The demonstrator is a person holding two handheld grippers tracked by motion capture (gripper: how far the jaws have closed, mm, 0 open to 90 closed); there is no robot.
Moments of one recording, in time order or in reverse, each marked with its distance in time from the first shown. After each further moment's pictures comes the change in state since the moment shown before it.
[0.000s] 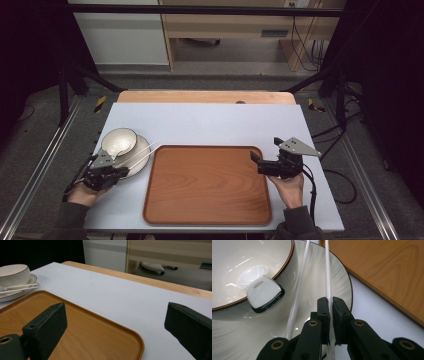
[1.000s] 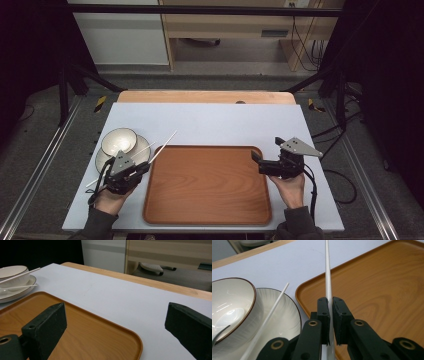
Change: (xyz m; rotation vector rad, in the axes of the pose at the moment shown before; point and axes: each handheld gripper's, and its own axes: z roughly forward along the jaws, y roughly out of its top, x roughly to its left) left arm -0.080 0.049 0.000 -0.176 0.132 -0.110; right arm -0.001 0.001 -0.002 -0.005 -0.005 0.006
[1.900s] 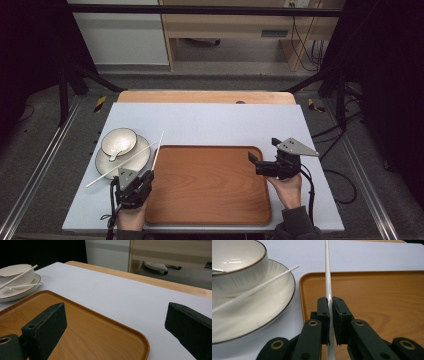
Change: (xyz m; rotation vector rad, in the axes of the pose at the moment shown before) left arm -0.052 -0.023 0.001 -0.080 0.221 -0.348; right arm 0.005 -0.001 0.005 0.008 0.026 -0.004
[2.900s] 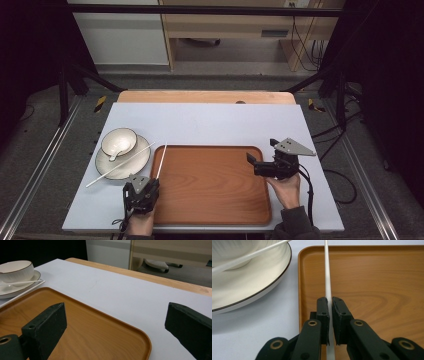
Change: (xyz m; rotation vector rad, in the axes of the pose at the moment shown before) left arm -0.014 -0.023 0.021 0.117 0.085 0.025; right arm 0.002 -0.001 0.003 0.018 0.003 -0.007
